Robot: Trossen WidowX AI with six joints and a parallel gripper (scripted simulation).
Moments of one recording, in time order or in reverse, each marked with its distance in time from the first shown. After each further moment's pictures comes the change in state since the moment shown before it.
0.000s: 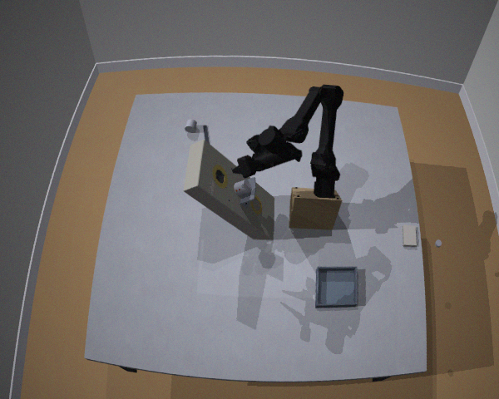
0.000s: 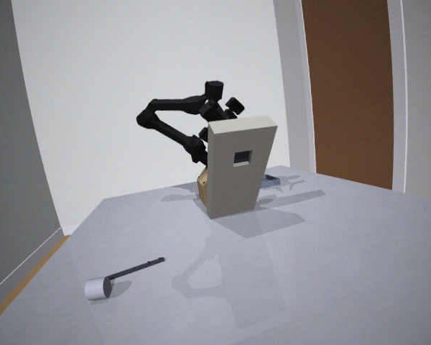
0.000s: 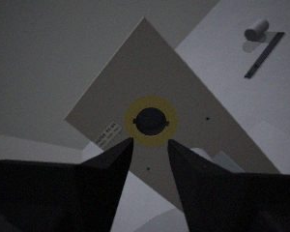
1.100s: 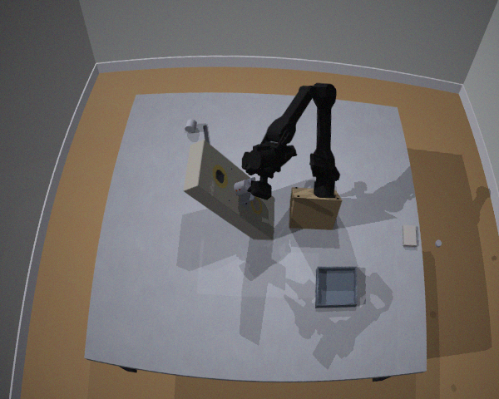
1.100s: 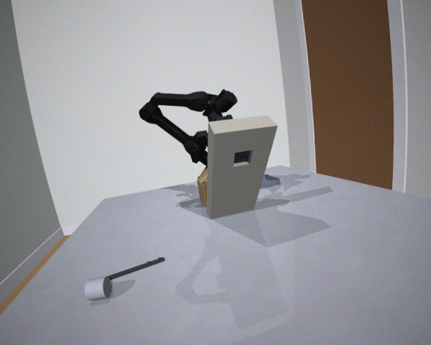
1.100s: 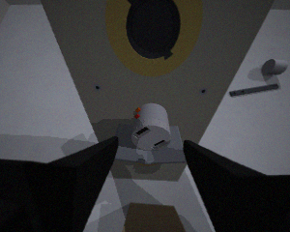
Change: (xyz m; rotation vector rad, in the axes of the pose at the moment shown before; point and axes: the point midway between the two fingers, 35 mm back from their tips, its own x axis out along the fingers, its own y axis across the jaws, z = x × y) arm 0.011 -0.055 -0.045 -0.827 0.397 -0.181
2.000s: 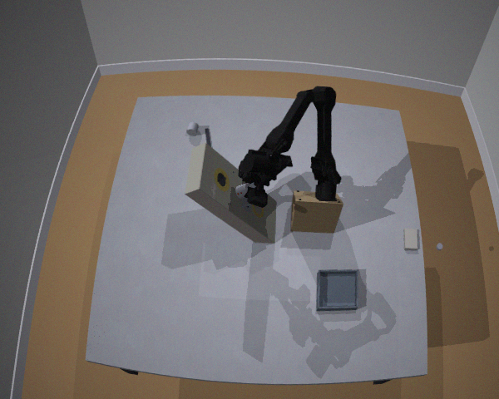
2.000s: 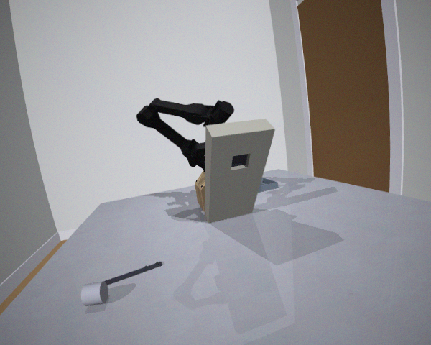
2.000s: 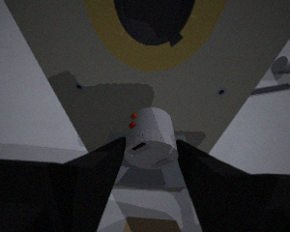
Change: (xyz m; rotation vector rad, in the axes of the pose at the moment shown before) arm 0.034 -0.001 -0.001 -0.002 0.001 -0.003
